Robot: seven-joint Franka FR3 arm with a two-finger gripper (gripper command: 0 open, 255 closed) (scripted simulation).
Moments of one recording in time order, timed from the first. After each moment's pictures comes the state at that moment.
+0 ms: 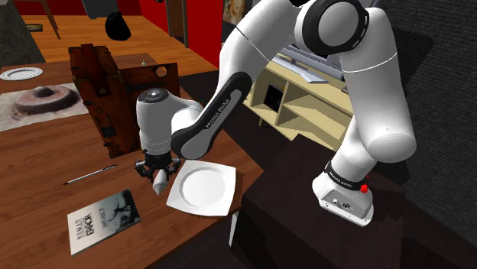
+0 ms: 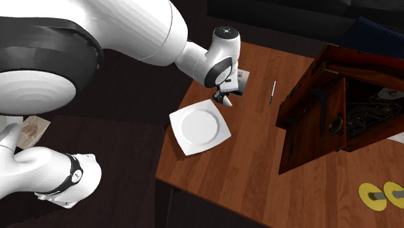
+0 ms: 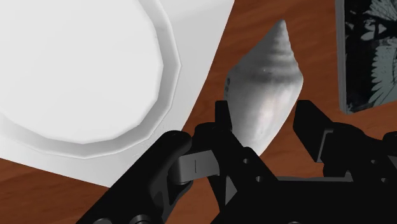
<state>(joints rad) 0.35 0.64 0.34 -1.91 -0.39 2.60 1.50</state>
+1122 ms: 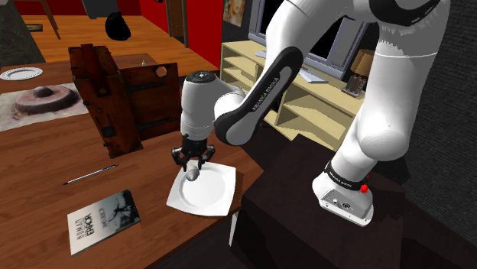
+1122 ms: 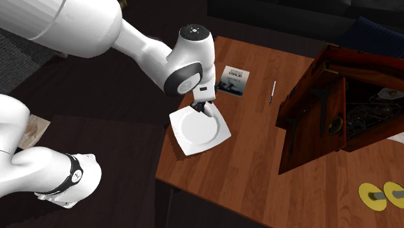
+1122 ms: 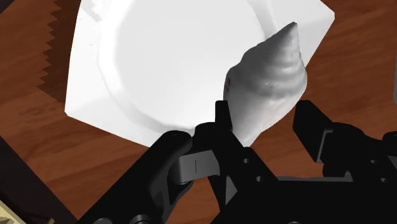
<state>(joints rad) 0.18 0.27 0.45 -2.36 -0.26 2.70 1.40</state>
